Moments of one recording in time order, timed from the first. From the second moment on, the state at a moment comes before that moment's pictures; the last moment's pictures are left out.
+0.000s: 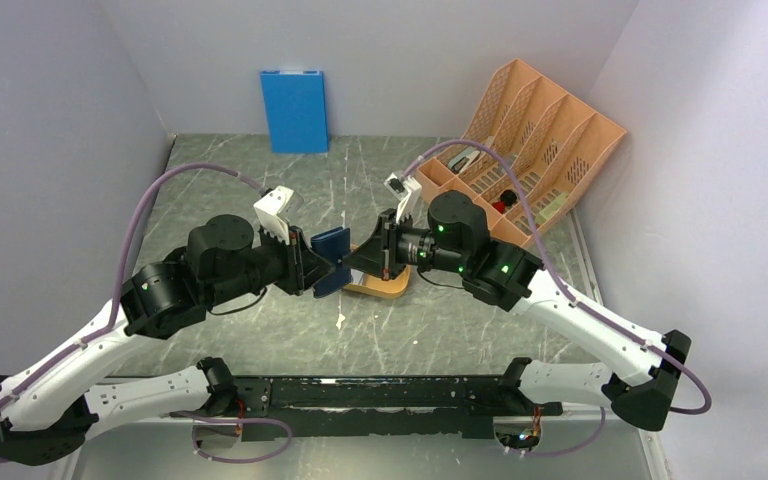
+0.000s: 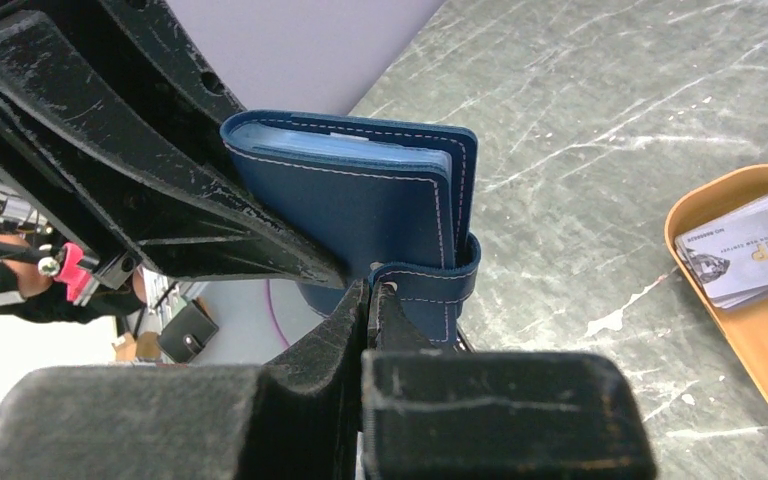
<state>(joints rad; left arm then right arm) -0.99 0.86 1.19 -0.68 -0.07 -0.53 0.95 1.13 1.17 -0.29 -0.30 0.60</state>
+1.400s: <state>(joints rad) -1.00 0.84 1.20 -0.70 -0.13 -0.57 0.98 1.13 1.17 -0.23 -0.24 0.64</state>
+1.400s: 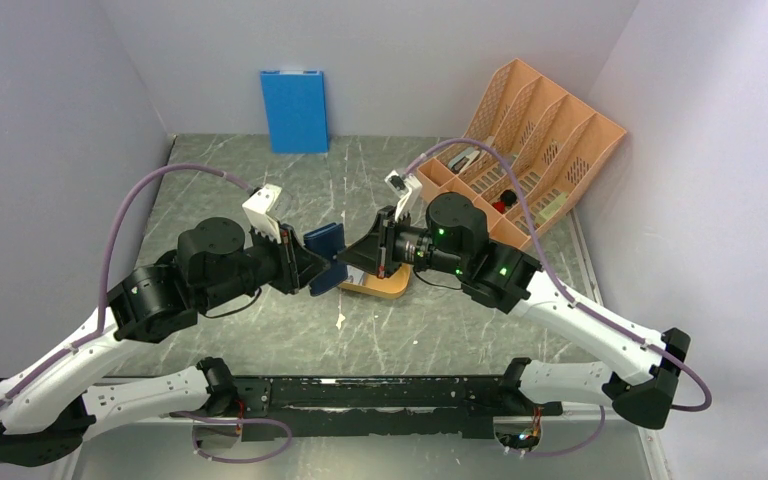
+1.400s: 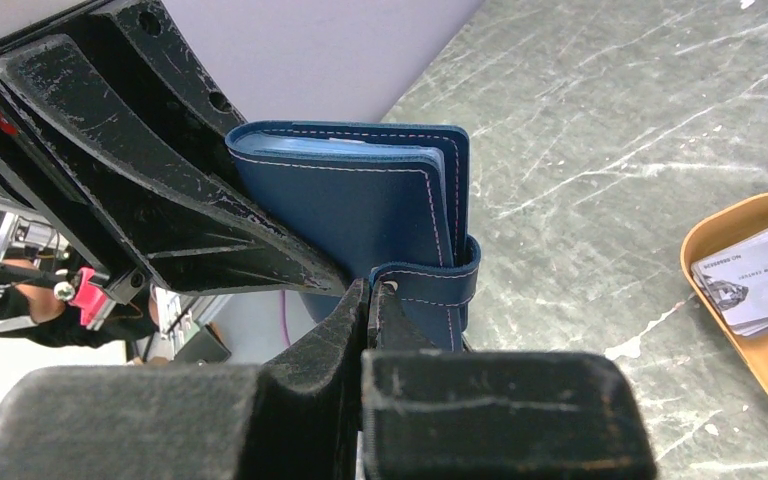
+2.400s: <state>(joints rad) -0.97 0.85 1.18 -0.71 -0.09 -0.55 0.98 1.18 1.16 -0.20 -0.24 0.69</state>
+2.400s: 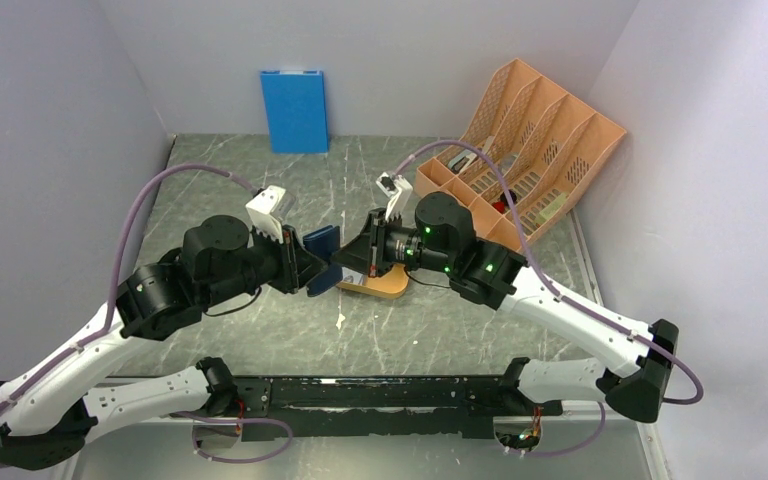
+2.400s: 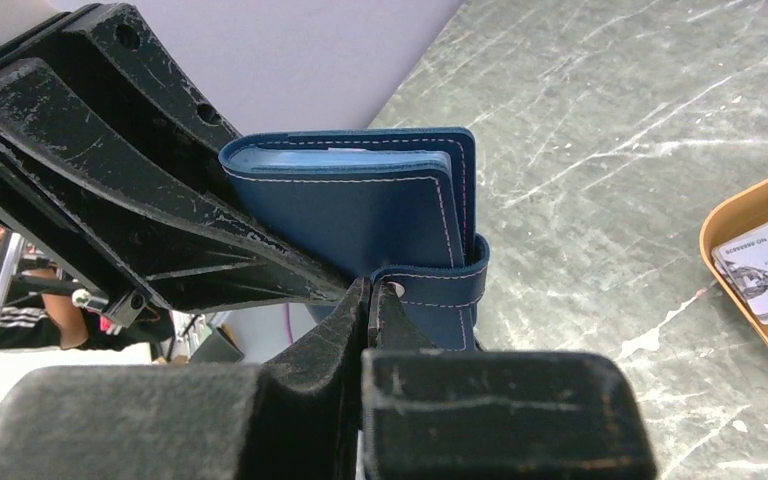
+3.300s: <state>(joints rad) -1.01 0.63 1.07 -0.67 -0.20 -0.62 1.05 0.90 1.11 -0.23 -0.32 0.59</state>
